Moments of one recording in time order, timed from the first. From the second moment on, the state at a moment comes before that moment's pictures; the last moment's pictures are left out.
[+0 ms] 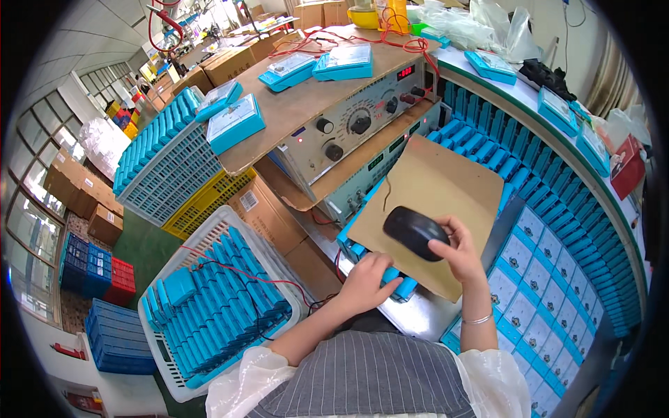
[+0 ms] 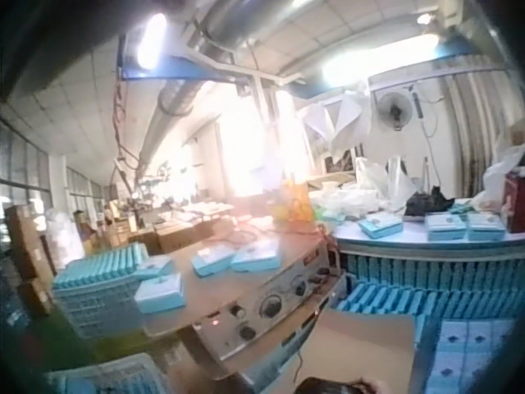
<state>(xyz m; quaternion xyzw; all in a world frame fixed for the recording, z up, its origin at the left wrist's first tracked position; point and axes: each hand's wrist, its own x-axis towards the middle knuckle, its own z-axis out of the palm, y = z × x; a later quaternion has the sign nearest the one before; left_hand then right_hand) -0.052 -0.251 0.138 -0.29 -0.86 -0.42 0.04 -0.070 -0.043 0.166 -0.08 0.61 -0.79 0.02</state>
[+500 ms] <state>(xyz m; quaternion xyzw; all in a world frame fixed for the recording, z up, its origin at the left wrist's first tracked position) -0.073 -0.227 0.133 -0.19 -0.95 -0.21 0.10 -0.049 -0.030 0.165 -0.05 0.67 -0.74 -0.08</state>
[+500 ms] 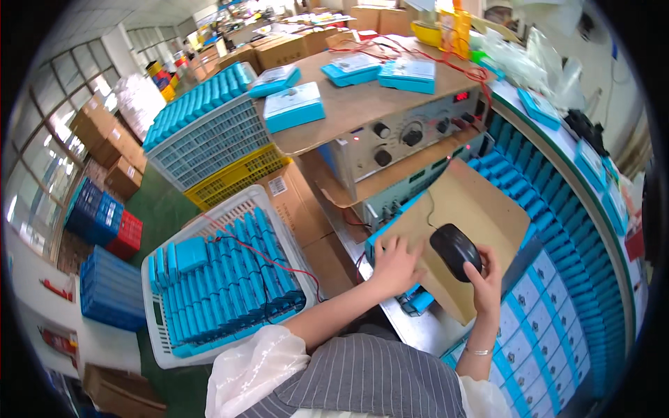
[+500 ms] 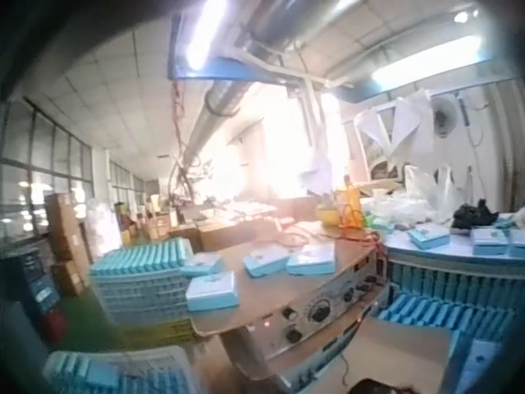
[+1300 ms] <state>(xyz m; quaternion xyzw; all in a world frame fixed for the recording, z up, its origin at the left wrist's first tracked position) -0.063 -0.248 0.112 -0.29 -0.93 -0.19 0.10 -0.012 0.030 0.100 0.08 0.89 -0.39 -0.24</state>
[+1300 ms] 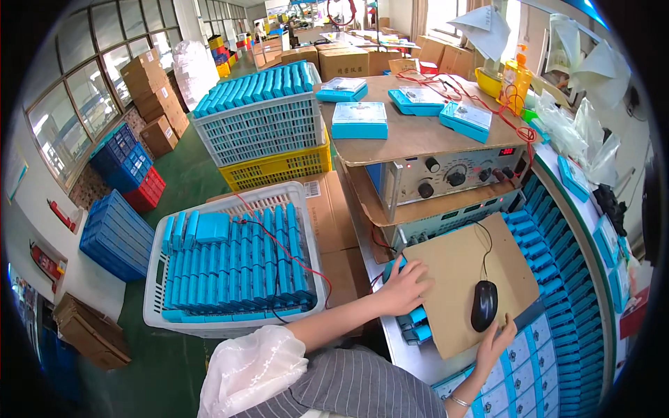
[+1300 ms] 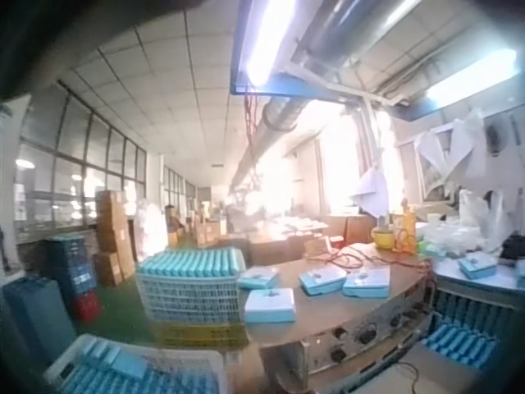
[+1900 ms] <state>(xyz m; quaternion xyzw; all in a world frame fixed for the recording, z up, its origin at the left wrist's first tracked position) 0.014 -0.389 0.124 -0.17 -0.86 -0.45 0.19 0.041 -0.134 0.134 -0.13 0.84 -0.44 -0.30</state>
